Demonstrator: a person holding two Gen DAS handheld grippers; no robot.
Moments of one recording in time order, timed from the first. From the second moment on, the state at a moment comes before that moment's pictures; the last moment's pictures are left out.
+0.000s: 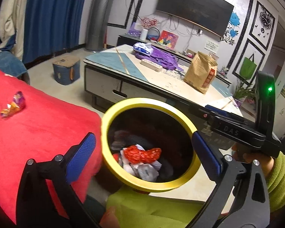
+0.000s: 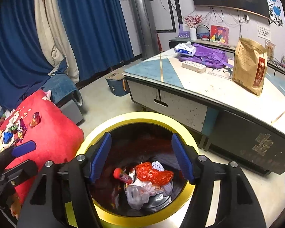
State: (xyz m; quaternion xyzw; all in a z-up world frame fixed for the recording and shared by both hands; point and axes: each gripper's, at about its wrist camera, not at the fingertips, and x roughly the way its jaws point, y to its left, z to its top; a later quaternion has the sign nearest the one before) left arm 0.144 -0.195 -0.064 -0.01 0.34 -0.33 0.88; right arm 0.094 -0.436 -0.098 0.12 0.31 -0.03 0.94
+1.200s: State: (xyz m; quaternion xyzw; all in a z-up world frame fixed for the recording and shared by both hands) left arm 0.127 -0.078 -0.008 -0.05 0.25 -0.17 0.95; right arm 0.048 -0.318 -0.028 0.02 0.19 0.08 0.98
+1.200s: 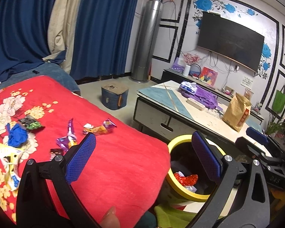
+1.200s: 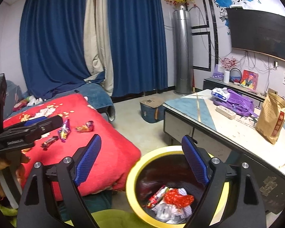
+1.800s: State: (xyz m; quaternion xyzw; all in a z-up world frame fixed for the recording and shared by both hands) left arm 0.131 -0.015 -0.003 -0.09 0.24 -0.09 0.96; right arm 0.048 -0.252 -0.012 -0.01 0.19 0.16 0.97
